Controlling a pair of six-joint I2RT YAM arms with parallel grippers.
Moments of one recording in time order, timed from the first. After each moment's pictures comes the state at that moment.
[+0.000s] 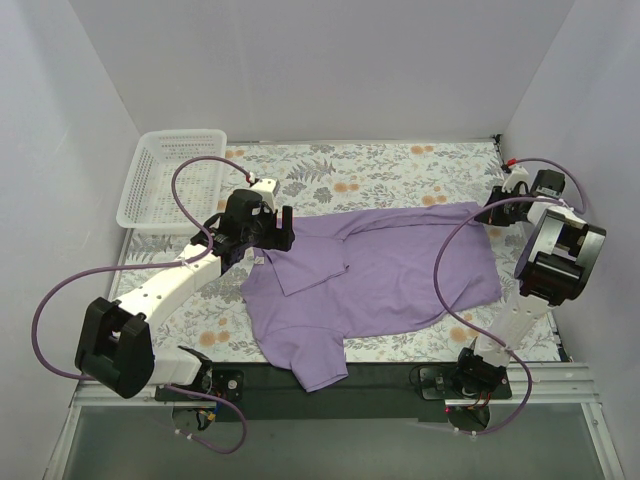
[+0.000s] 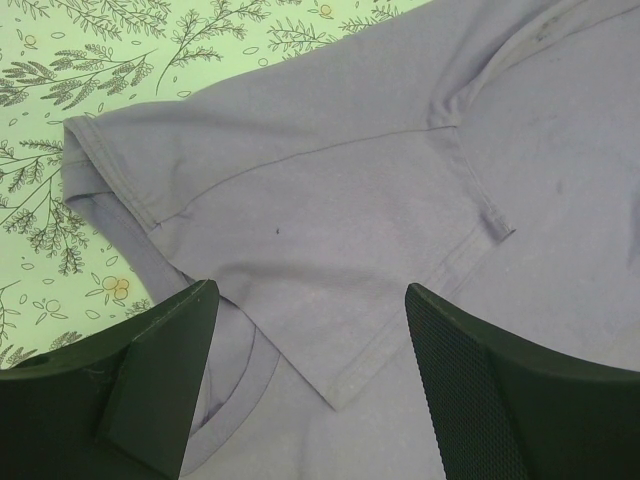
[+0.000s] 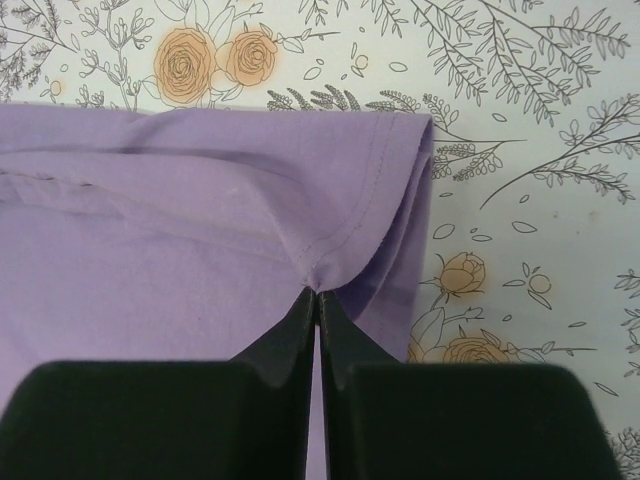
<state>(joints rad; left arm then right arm) -0.49 1.32 0.91 -0.23 0.01 -0.24 -0.42 1.94 1.29 -0.34 -0.68 -0.28</state>
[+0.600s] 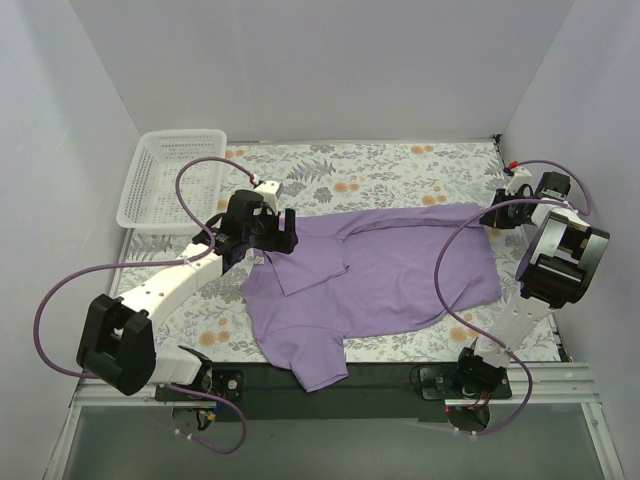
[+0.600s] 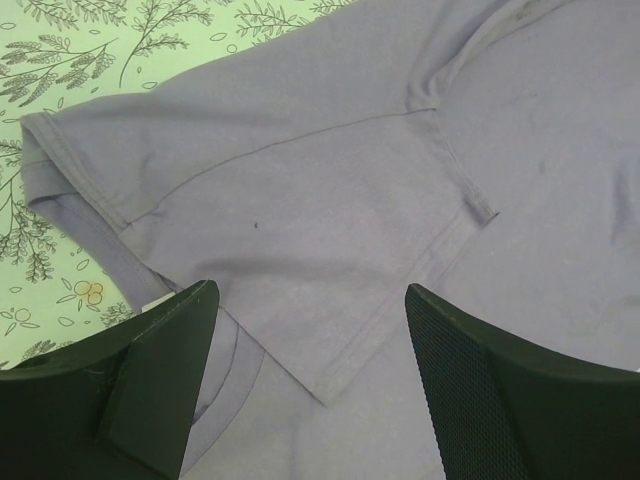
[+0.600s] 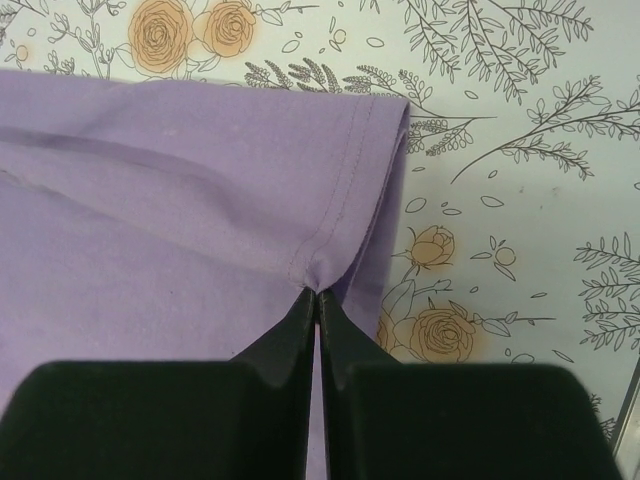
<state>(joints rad) -0.49 1.34 0.91 -0.23 0.06 -0.23 -0.45 1.92 1.28 -0.36 -0.66 -0.37</state>
